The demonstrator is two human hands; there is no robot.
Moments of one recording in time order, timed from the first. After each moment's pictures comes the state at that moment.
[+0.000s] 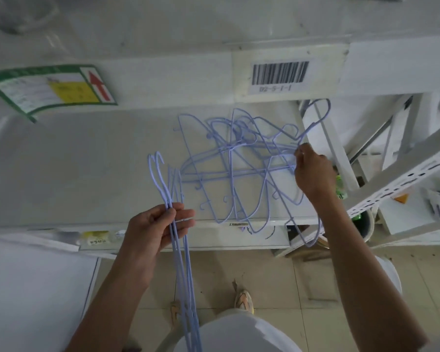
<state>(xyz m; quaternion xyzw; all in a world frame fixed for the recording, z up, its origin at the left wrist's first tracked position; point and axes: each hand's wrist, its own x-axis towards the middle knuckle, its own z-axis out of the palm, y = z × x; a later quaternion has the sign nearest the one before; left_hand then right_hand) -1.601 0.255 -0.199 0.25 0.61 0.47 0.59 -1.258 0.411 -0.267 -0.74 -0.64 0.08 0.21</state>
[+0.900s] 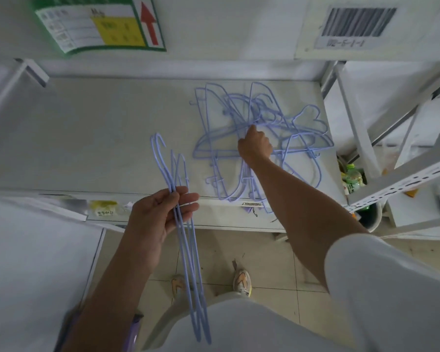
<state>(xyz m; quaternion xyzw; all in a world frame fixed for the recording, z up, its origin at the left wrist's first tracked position) -1.627 0.230 -0.209 0.21 0.58 0.50 0.60 -1.431 0.475 -0.318 -0.75 -0.61 0.23 0.10</state>
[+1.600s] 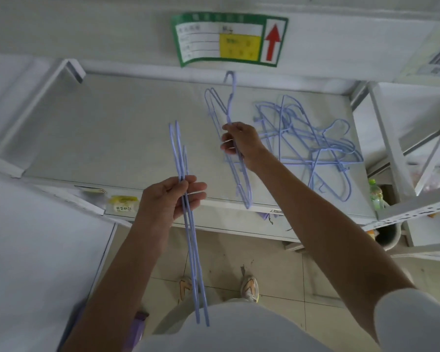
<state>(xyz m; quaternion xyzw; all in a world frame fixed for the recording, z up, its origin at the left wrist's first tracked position) -1.699 0.240 -0.195 0.23 0.58 0.52 0.58 -1.548 0.451 -0.258 -0.52 -0.42 0.65 0.36</state>
